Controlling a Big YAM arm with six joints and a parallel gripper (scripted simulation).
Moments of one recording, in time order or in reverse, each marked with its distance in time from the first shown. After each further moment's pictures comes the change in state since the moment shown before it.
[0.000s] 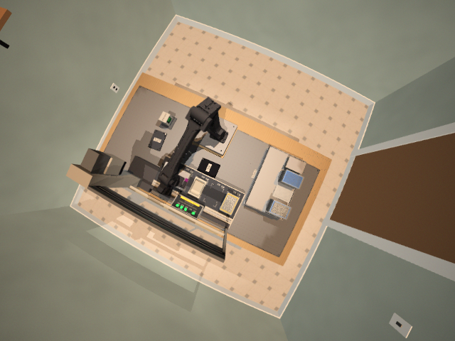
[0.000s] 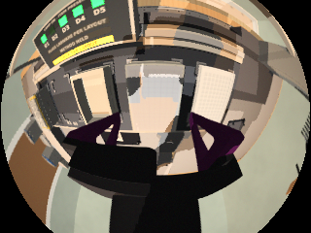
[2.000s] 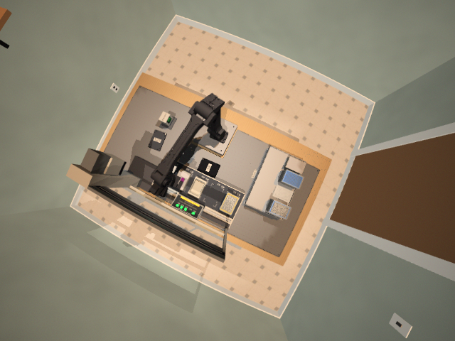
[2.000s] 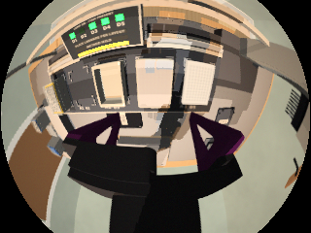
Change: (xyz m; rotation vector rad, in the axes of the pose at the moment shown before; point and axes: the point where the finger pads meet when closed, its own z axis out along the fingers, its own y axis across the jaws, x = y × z) arm 0.001 -0.001 -0.088 -0.001 0.005 0.000
